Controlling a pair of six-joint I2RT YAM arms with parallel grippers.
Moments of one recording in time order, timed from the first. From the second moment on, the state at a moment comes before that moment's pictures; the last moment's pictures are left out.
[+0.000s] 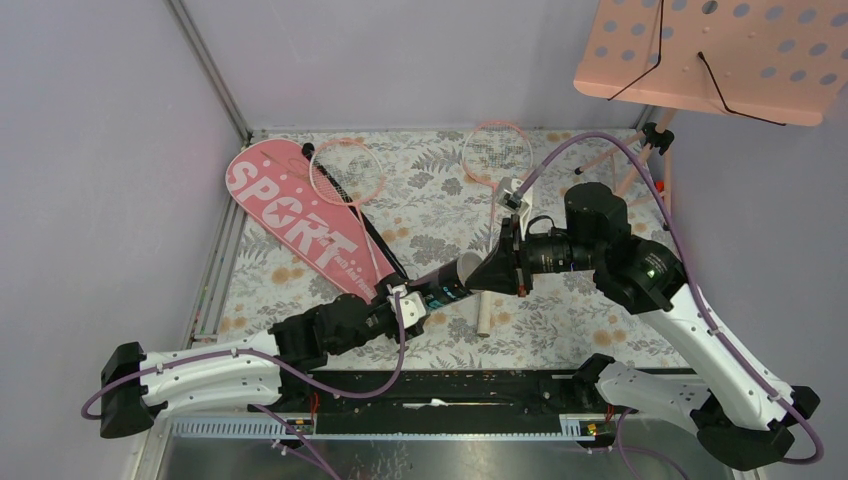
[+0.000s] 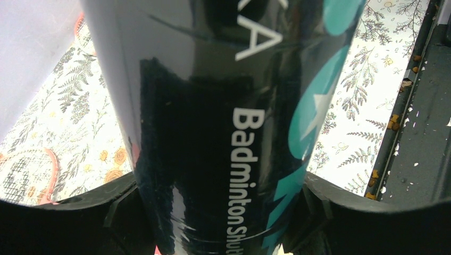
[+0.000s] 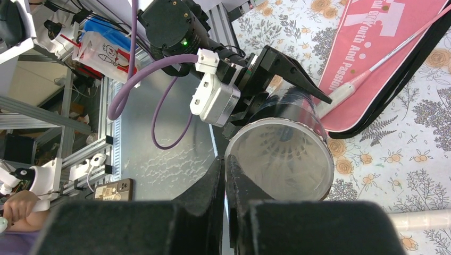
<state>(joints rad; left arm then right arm) -1.21 0.76 0.44 0.04 -0.20 0.29 0.73 0.97 1.28 -0.70 -0.72 0.24</state>
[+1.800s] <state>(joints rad) -1.20 0.69 0.40 0.05 -0.24 0.29 0.82 1.00 1.28 -0.63 -0.56 0.33</state>
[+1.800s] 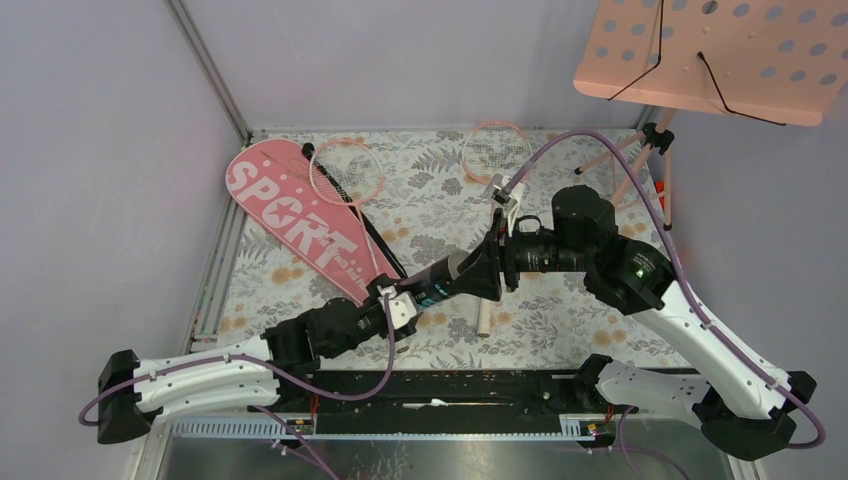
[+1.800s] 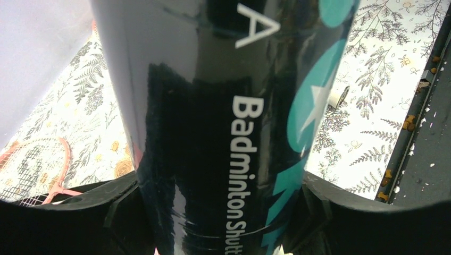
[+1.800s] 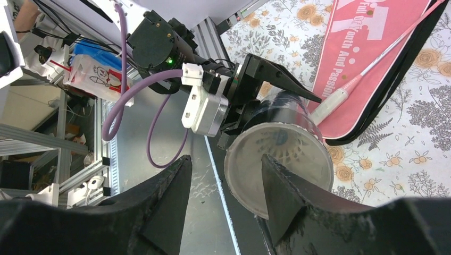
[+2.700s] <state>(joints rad) -1.21 0.65 0.39 0.06 -0.30 0.22 0.87 1.04 1.37 -0.61 -0.47 0.35</state>
